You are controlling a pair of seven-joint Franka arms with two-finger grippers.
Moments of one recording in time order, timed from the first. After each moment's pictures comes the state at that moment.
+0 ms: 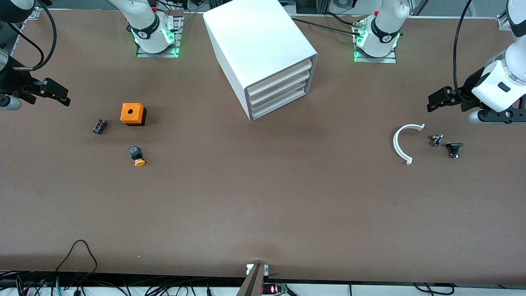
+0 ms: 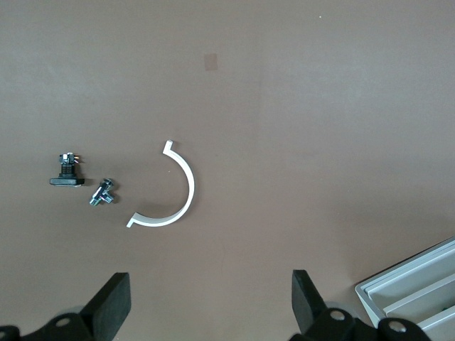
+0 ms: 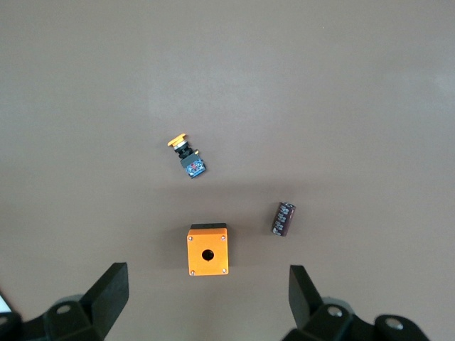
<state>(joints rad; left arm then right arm) -0.10 0.03 0.06 -1.65 -0.04 1.59 -0.07 -0.01 -0.09 -0.06 -1.83 -0.04 1.75 -0.02</state>
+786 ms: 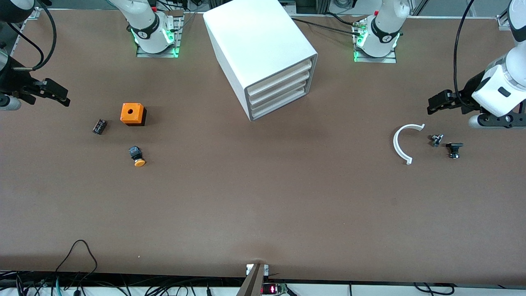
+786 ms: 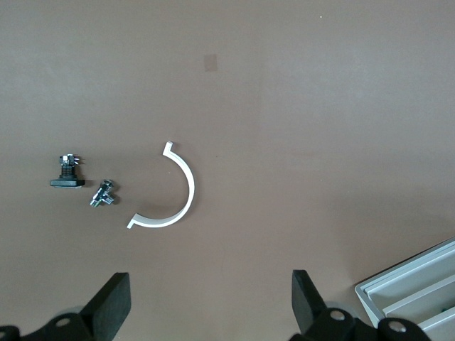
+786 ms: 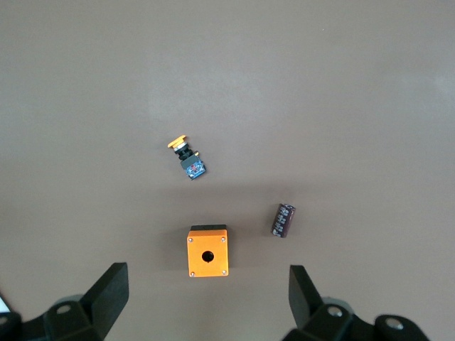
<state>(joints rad) -0.10 0.07 0.06 -1.60 -0.04 1.57 -0.07 -0.01 -0.09 -0.06 -1.83 -0.04 1.75 -0.02</state>
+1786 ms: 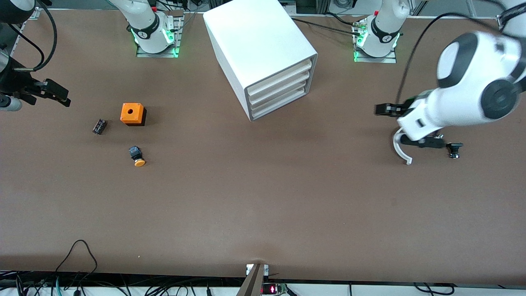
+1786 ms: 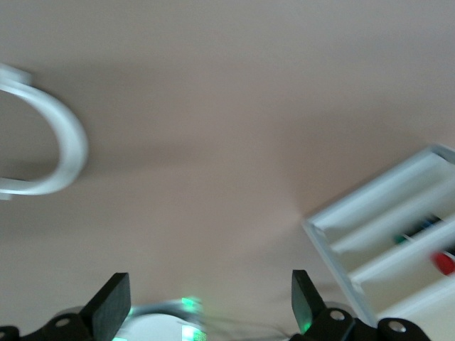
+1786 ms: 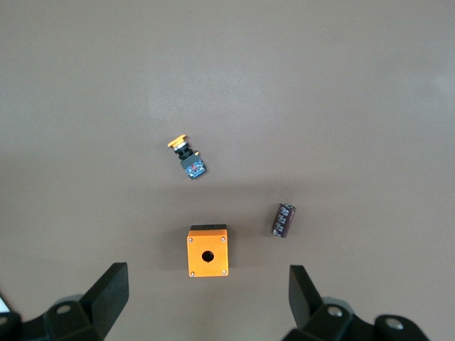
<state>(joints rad) -0.21 0.26 0.03 -1.69 -0.27 1.51 -0.07 -0.01 -0.08 -0.06 -1.82 -0.04 1.75 -0.02</state>
